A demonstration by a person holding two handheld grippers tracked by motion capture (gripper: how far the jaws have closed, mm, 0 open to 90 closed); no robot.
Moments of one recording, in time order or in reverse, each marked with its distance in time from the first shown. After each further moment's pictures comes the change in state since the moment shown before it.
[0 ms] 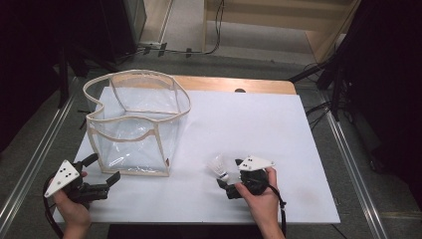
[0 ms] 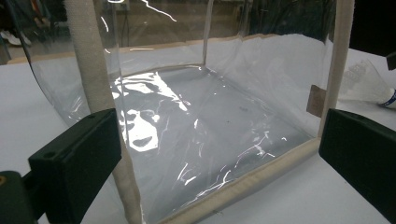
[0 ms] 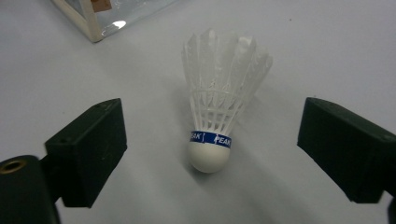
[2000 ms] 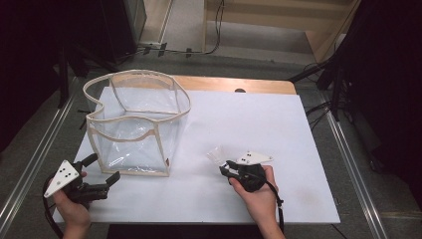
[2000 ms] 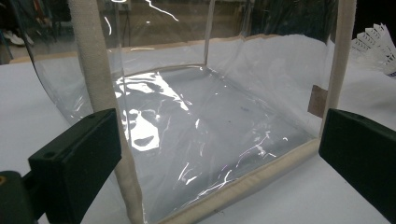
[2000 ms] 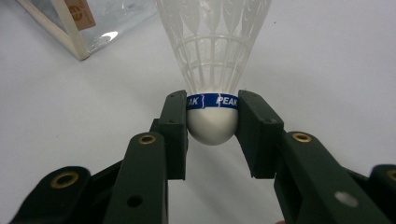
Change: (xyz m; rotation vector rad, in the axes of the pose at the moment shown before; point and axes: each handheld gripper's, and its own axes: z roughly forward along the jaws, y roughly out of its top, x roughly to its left) left arm 0.000 0.000 -0.001 -0.002 0.008 -0.005; right arm 0.001 0.015 -0.001 0.017 -0.048 0.064
